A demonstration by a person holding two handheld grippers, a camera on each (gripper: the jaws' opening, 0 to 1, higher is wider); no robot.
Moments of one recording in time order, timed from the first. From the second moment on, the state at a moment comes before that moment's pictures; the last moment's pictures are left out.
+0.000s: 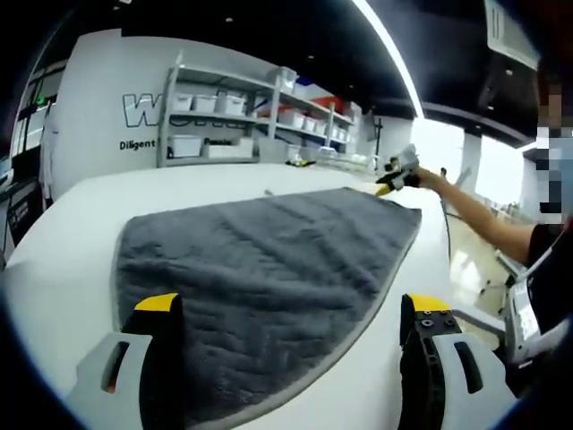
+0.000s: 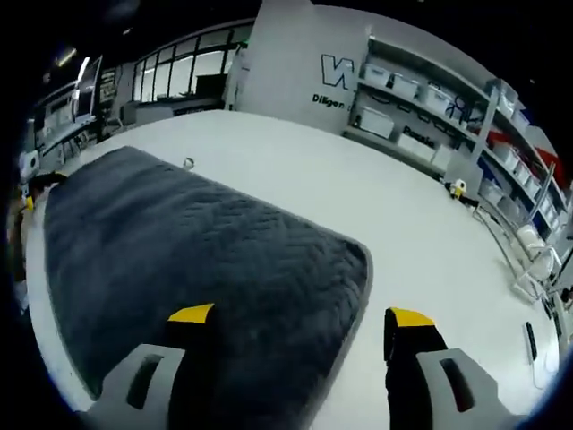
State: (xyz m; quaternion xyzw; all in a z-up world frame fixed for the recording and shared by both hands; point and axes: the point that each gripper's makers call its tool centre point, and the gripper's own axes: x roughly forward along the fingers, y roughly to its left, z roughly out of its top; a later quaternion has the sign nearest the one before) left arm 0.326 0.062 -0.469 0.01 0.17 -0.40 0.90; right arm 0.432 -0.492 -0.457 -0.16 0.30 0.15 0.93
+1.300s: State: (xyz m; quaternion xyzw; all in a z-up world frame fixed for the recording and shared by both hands) left arm 0.312 0.071 -0.471 0.01 0.17 -0.39 0.91; right arm 0.291 -0.488 -0.498 -0.08 0.29 0.26 0.92
